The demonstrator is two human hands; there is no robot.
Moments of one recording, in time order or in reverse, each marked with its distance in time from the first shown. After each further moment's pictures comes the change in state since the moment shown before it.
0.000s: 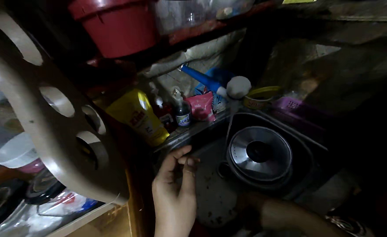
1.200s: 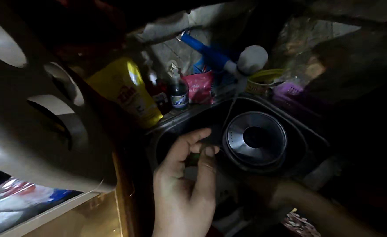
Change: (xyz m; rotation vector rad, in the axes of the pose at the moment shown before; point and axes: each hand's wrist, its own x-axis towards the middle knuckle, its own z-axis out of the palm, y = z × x) left_hand -0.010 0.019 0.001 -0.081 -0.100 0.012; right_hand -0.001 -0.018 -0.016 -0.096 -0.162 0.234
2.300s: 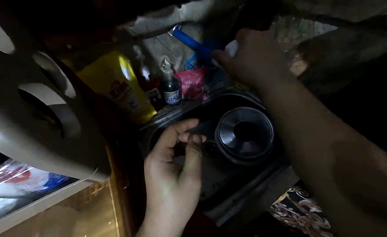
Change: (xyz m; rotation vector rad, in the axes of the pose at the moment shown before) left_hand 0.004 0.004 -0.001 0.054 0.011 0.007; right_hand -0.037 -0.127 -0.173 -0.232 1.359 0.181
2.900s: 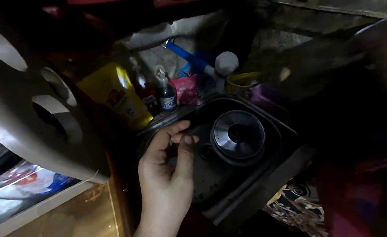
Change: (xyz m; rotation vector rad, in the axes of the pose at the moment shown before) left_hand -0.002 0.004 -0.003 -0.043 0.022 0.021; right_hand -0.080 0.156 -0.104 -0.008 0.293 -0.293
